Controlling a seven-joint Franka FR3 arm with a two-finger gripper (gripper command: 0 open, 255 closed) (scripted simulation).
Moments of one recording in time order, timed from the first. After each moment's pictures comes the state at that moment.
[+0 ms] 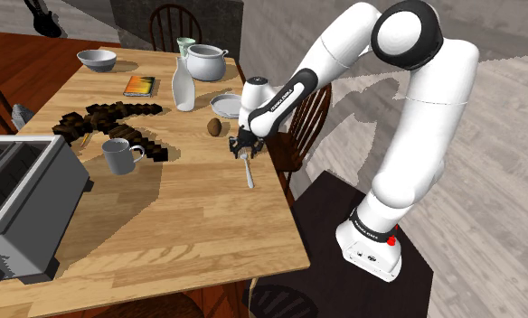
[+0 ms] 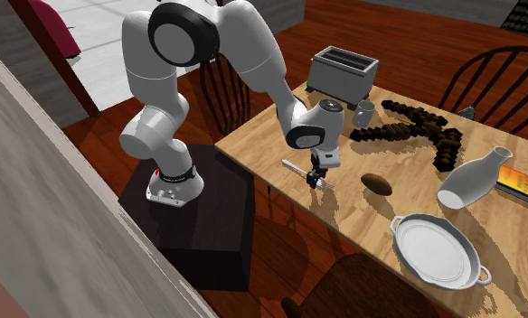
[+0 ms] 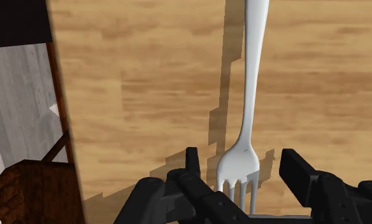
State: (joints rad) arm -0.21 0.29 0.23 -2.35 -0.21 2.69 0.88
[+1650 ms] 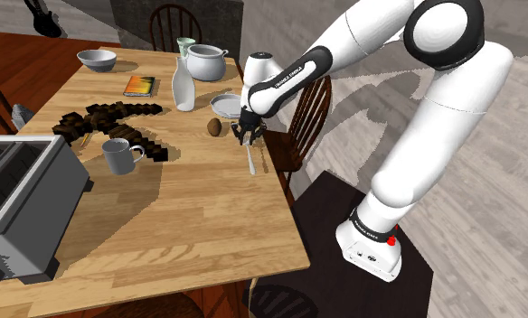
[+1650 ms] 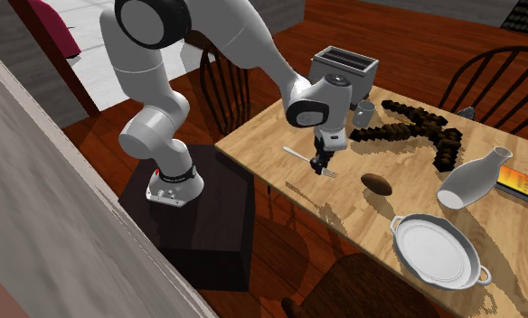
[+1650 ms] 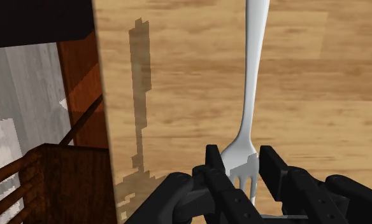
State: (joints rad) arm -0.24 0.11 0.27 -2.35 -0.10 2.51 0.79
